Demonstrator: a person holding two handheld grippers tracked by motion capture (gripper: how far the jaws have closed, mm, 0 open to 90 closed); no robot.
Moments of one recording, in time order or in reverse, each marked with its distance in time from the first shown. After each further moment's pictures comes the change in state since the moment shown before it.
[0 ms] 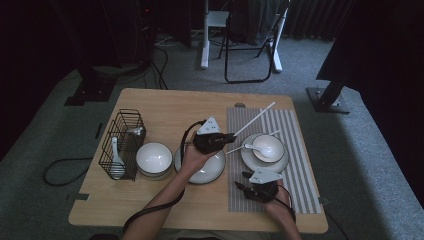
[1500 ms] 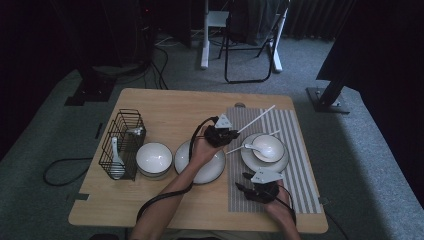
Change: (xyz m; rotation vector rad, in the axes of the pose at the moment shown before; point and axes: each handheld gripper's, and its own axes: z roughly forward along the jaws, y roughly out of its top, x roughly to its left) left arm 0.025 -0.011 0.058 0.163 0.084 -0.001; right arm -0.003 -0.008 0.003 -0.004 0.020 0.040
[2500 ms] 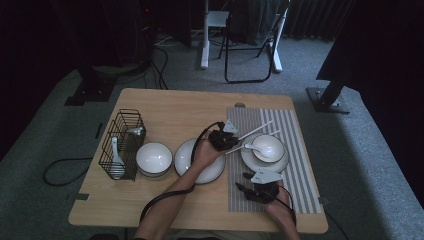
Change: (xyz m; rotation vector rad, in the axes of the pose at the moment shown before) left arm -0.003 -0.014 0.031 0.165 0.009 0.026; right arm 0.000 -0.001 0.000 0.001 -0.009 -0.002
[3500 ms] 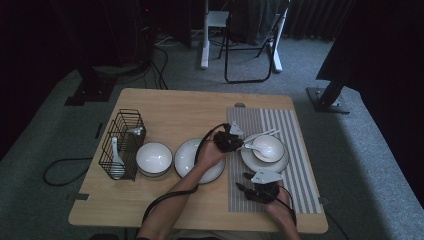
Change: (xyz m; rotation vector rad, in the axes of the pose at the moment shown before) left arm -0.009 0.006 0.010 0.019 -0.002 0.031; right arm 0.000 -0.001 0.000 0.004 -0.006 0.007
